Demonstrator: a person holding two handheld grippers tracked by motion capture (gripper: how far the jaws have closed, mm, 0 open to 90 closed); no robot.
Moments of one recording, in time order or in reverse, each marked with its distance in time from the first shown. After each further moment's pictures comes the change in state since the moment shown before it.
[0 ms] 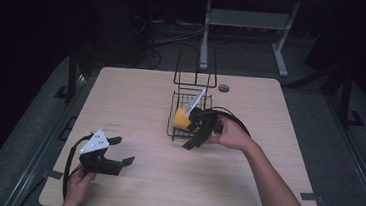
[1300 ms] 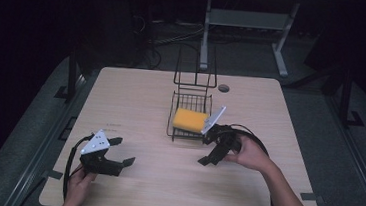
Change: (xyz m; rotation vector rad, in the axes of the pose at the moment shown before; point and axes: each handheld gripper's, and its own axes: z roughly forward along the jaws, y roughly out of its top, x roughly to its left) left arm -0.001 0.000 0.001 0.007 -0.004 0.006; right arm 0.031 -0.061 -0.009 -0.022 -0.052 0.029
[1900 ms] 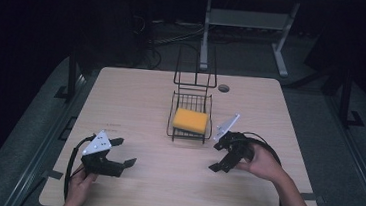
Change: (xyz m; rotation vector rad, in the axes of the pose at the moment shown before) left arm -0.003 0.001 0.003 0.003 -0.005 0.011; right arm 0.013 -0.035 -0.013 0.002 -0.045 0.040
